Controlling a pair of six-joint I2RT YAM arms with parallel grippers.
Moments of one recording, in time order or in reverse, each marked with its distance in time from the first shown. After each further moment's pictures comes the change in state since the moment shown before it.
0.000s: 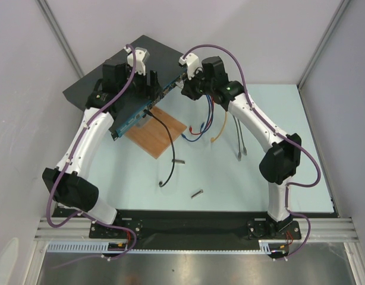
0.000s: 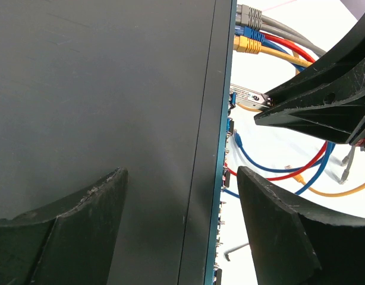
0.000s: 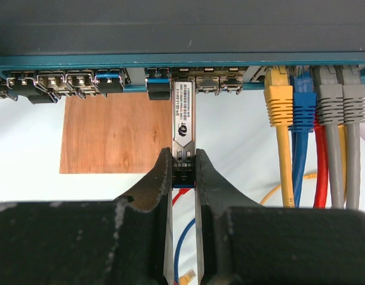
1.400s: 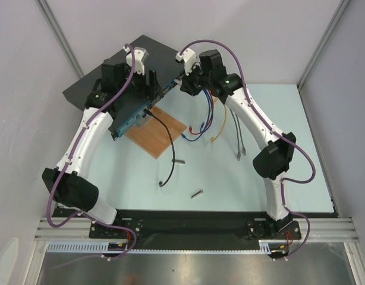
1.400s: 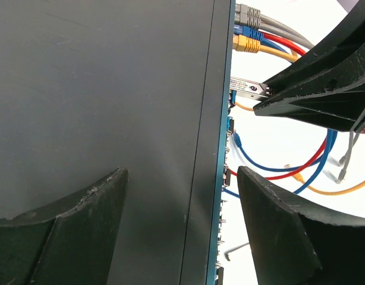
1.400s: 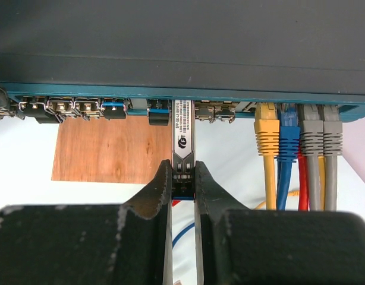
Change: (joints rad) left arm 0.011 0.000 0.000 0.002 0.018 0.000; right arm 0.004 0.097 0.226 -0.158 -0.010 -0.066
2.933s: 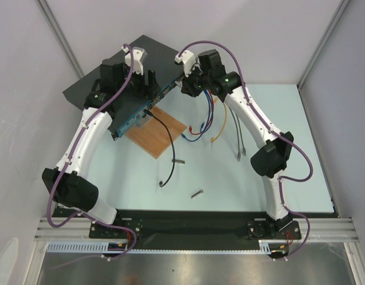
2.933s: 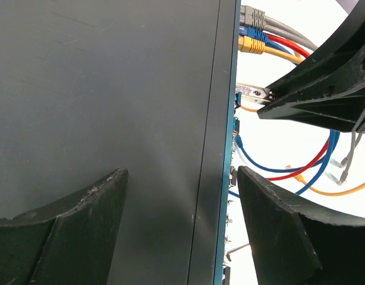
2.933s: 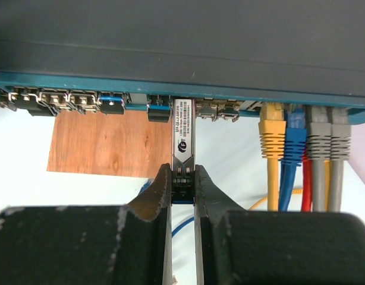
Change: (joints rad) left arm 0.012 -0.001 -0.006 0.008 0.011 0.000; right arm -0.005 0.039 0.077 -0.097 -0.010 -0.046
